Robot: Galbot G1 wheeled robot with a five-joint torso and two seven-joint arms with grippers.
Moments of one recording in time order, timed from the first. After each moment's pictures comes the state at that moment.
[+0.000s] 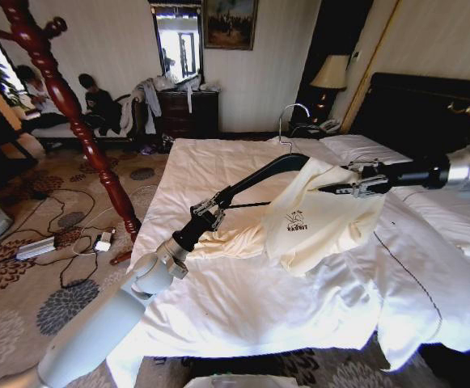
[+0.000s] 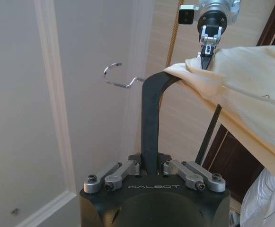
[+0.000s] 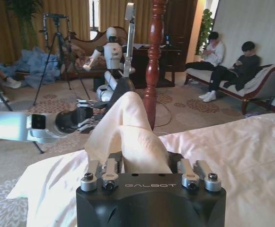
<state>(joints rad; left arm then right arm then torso) 0.83 -0.90 0.04 -2.01 0.37 -0.35 -0.21 -0.98 -0.17 0.58 1.79 1.41 -0.20 -1.03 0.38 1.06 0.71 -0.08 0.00</state>
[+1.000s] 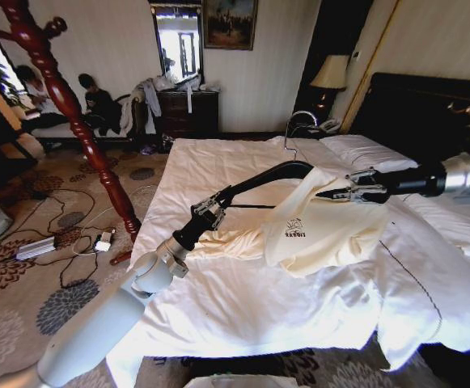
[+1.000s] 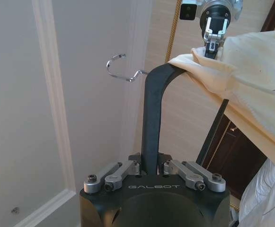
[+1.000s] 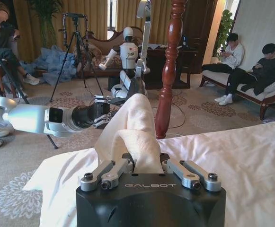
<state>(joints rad) 0.83 -0.88 0.04 -2.03 0.36 -0.32 -0.22 -0.97 -0.15 0.57 1.80 1.37 -0.18 -1.08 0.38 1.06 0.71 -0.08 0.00</state>
